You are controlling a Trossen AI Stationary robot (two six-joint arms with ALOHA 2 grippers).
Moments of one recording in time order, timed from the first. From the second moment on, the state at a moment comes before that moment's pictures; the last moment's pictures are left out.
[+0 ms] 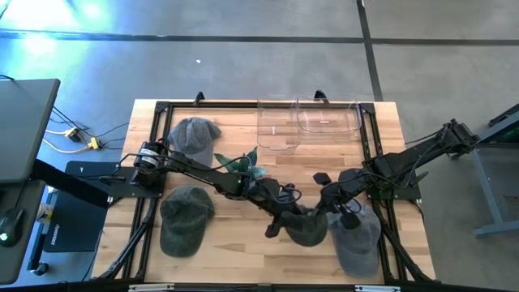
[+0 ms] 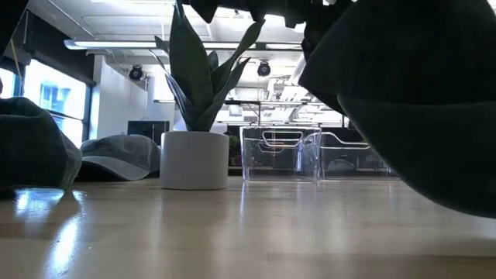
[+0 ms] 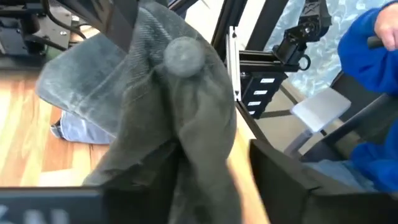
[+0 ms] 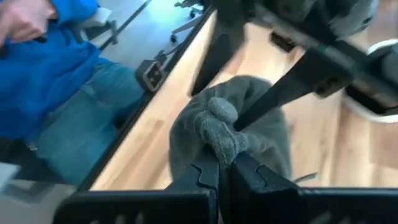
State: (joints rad) left arm -0.23 1.99 1.43 0.23 0.22 -0.16; right arm 0.38 1.03 0.74 -0.29 -0.18 0.13
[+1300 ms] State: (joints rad) left arm -0.32 1.86 1.43 -0.01 0.05 0.21; right arm 0.52 1.31 0.74 -0.13 -0.07 0.04
